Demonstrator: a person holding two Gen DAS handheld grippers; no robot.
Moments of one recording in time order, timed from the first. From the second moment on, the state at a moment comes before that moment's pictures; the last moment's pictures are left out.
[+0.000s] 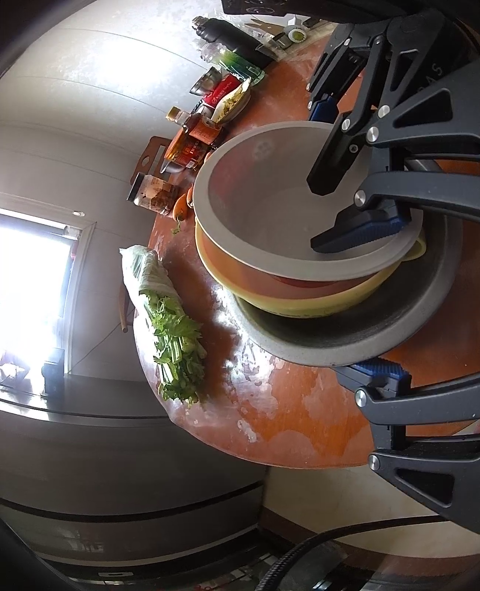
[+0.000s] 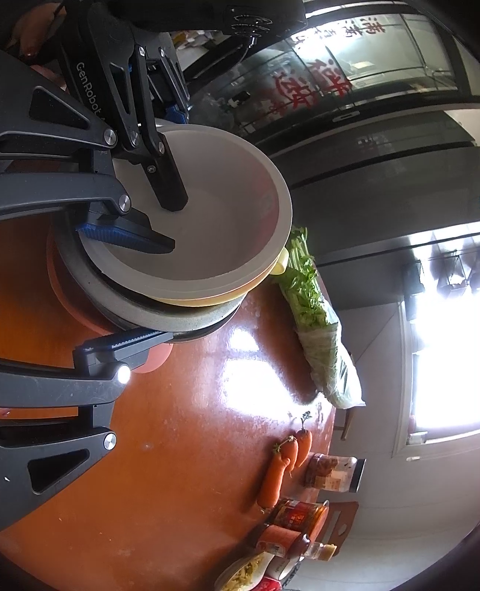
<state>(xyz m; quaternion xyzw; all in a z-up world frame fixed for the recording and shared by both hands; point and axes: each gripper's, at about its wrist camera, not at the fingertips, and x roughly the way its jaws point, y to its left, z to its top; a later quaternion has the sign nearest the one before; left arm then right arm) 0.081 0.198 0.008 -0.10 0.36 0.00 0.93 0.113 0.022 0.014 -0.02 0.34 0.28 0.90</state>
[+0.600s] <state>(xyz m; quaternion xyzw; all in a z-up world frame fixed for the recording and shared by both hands) 0.077 0.203 0.016 -0.09 0.36 0.02 0.93 0.103 0.016 0.025 -0.03 0.32 0.27 0.91</state>
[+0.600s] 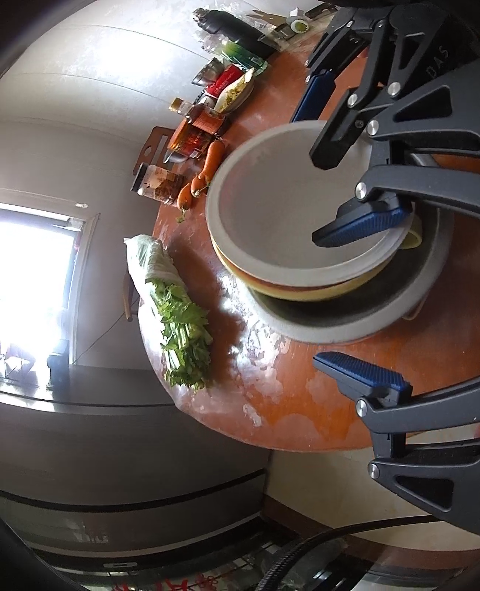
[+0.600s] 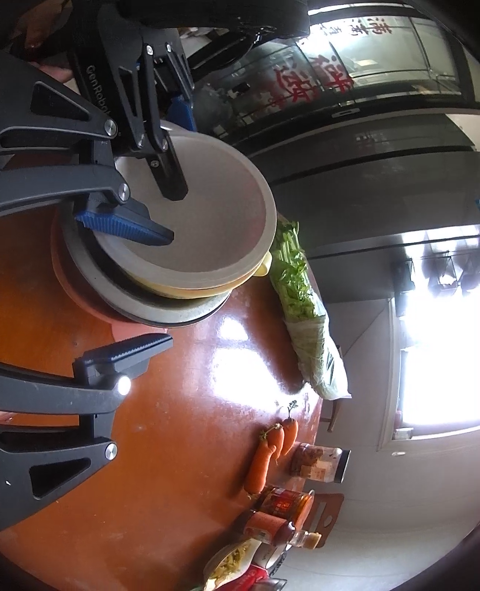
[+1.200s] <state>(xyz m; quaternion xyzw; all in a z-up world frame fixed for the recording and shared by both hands) 0.007 0.175 0.030 -0.04 0.32 0.07 0.94 0.049 -0.015 0.040 -0.04 0.29 0.27 0.92</state>
